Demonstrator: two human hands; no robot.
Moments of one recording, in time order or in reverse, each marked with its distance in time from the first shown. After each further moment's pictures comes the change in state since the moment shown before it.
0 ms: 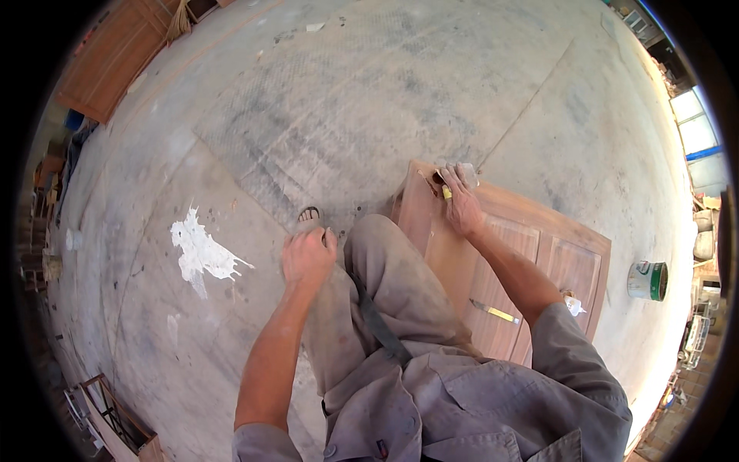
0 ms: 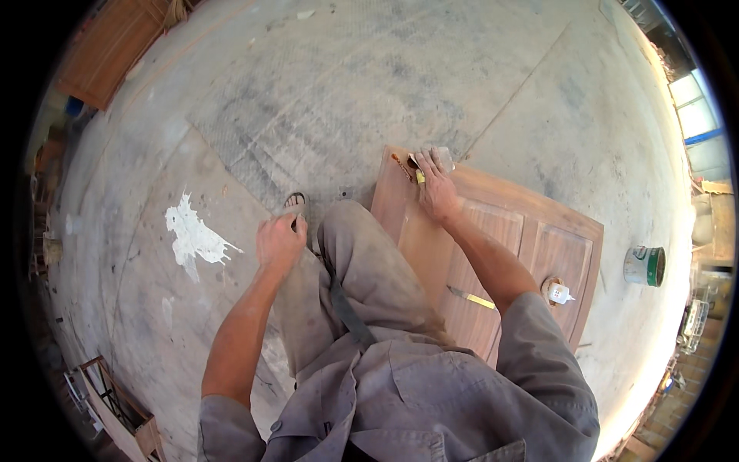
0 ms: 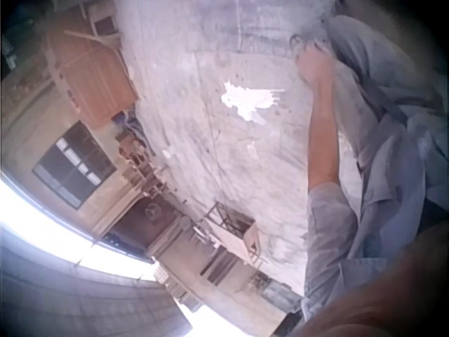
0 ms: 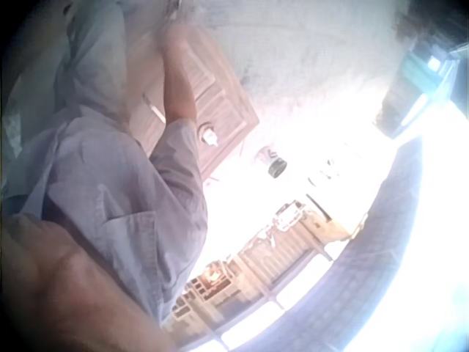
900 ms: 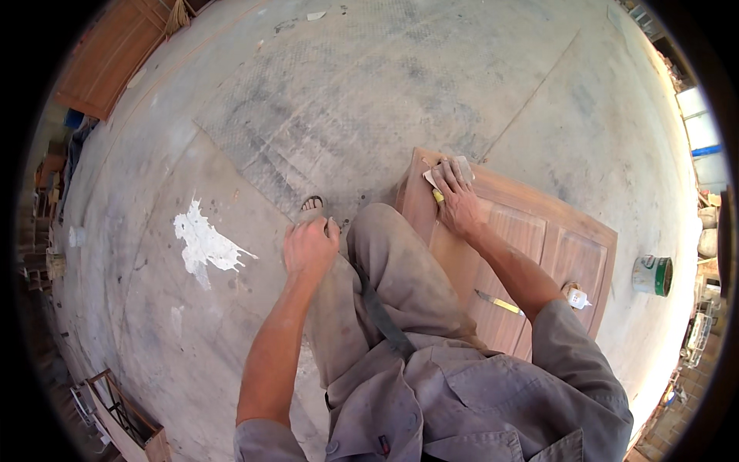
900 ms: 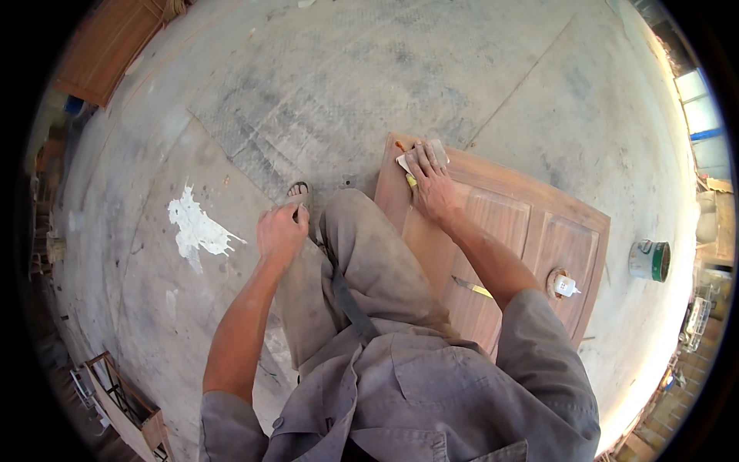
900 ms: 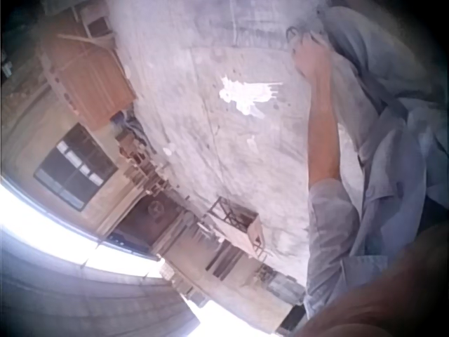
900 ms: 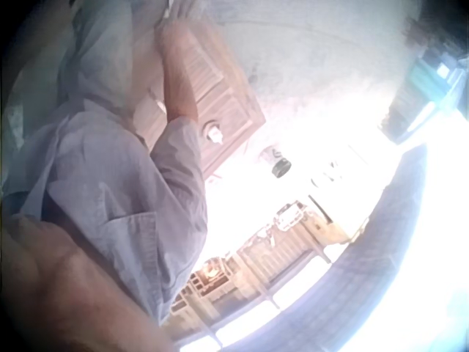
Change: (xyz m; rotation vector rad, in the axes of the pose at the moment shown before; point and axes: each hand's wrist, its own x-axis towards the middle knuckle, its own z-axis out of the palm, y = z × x) left_hand 0.001 -0.002 0.000 -0.006 0.017 0.004; right_hand -0.013 -0.032 0.004 -0.249 -0.141 -0.021
